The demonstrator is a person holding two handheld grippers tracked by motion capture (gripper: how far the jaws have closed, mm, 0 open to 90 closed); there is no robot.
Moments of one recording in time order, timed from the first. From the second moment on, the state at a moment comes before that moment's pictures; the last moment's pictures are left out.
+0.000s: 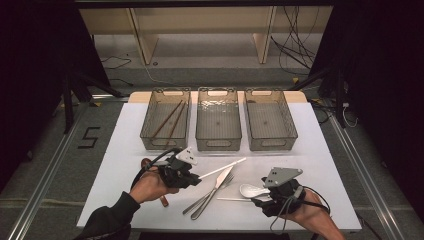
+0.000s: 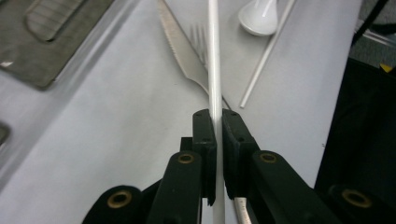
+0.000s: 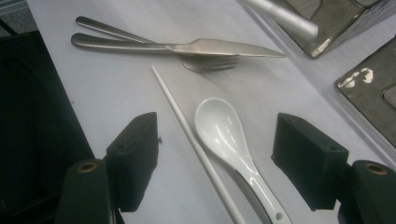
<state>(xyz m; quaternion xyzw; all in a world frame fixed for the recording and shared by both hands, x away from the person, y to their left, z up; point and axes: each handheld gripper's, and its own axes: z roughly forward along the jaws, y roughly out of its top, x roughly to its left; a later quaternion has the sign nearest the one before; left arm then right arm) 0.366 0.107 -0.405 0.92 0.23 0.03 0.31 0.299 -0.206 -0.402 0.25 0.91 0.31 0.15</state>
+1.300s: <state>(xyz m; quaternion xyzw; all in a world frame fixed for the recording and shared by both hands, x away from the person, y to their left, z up) 0.445 0.190 -0.375 0.82 0.41 0.12 0.38 0.302 -0.205 -0.413 0.26 0.91 0.29 0.13</state>
